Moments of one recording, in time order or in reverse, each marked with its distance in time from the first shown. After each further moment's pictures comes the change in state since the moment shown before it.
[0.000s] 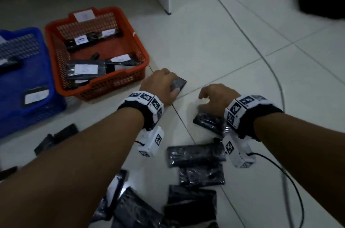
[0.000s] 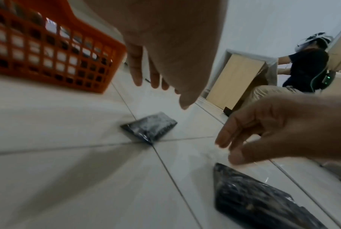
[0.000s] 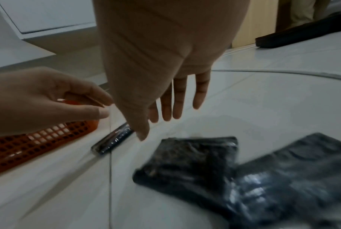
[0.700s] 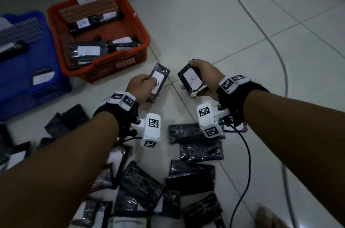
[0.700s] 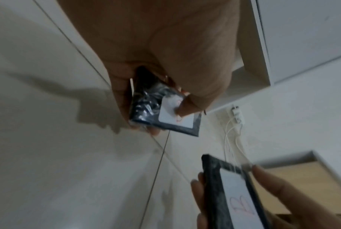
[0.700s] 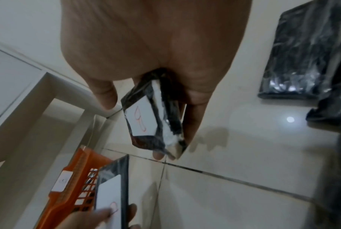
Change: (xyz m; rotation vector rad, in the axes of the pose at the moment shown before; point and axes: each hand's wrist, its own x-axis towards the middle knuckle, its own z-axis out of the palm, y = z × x) left_hand -0.064 -0.015 0.001 -0.887 0.052 -0.714; right_hand -0.001 -0.042 0.008 1.350 -0.059 0.272
